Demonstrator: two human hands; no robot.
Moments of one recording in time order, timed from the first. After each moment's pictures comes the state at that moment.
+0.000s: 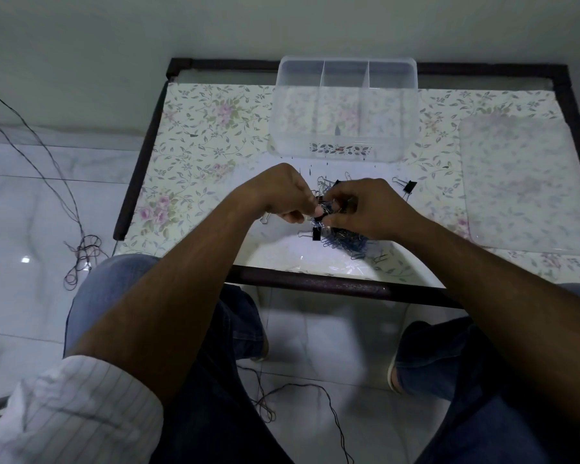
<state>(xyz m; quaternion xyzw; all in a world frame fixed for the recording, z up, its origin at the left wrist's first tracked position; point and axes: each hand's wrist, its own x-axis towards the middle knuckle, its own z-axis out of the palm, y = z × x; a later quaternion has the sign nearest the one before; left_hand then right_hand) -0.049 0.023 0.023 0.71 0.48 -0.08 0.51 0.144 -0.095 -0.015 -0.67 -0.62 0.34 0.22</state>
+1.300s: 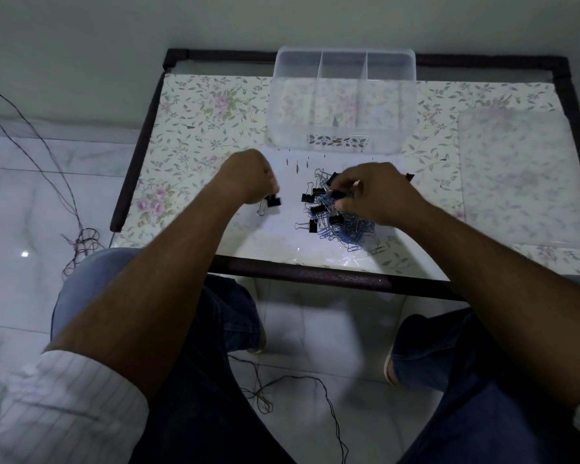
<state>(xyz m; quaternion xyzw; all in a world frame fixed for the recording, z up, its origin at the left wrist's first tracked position) -0.073 0.040 0.017 0.80 0.53 -0.08 0.28 0.157 -0.093 -0.011 -0.70 -0.62 0.30 0.21</state>
